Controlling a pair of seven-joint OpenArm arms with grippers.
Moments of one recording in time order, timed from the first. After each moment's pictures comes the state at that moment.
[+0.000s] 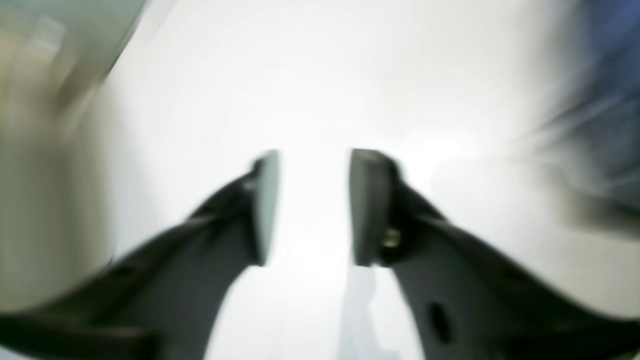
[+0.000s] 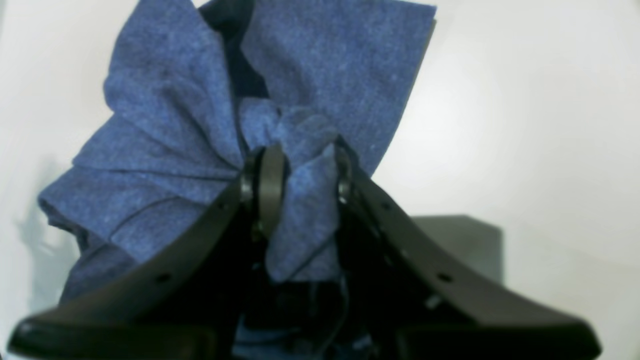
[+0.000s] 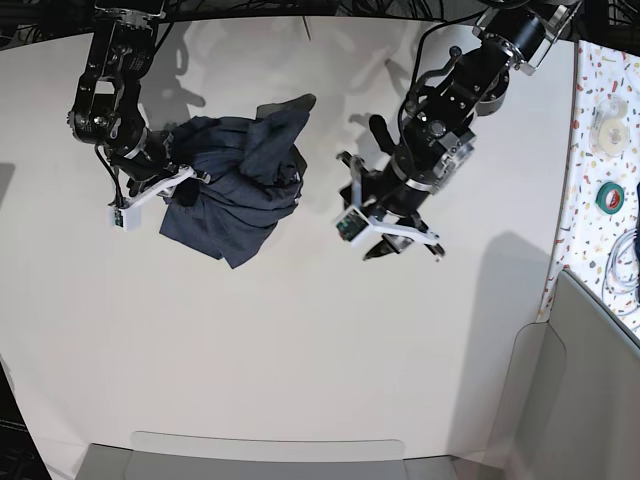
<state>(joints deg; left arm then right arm) -5.2 -20.6 34.4 109.3 5.4 -5.4 45.0 -7.5 5.0 16.5 103.0 32.0 7.9 -59.3</state>
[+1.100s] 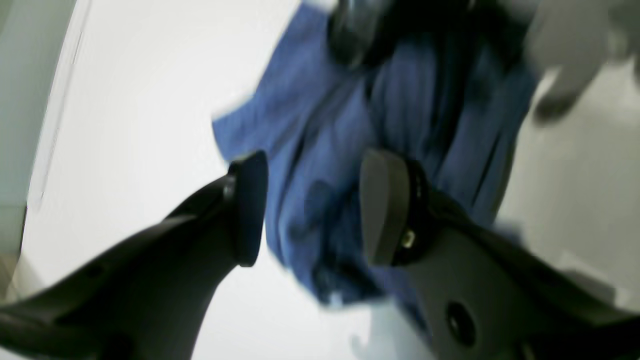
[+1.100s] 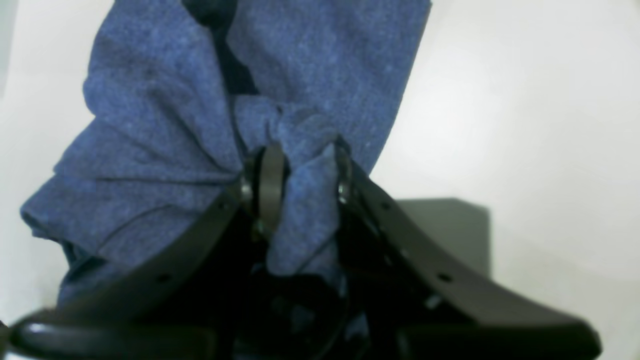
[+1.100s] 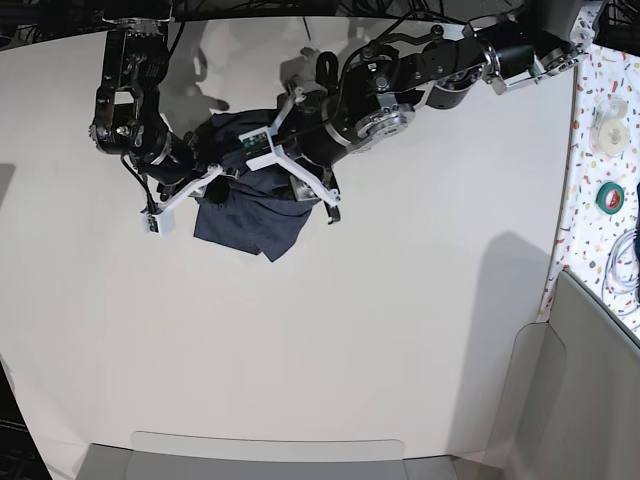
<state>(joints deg) -16.7 -20.8 62.5 112.6 2.0 -5.2 52.3 -5.8 5.1 8.7 100.2 31.8 7.9 -60.4</state>
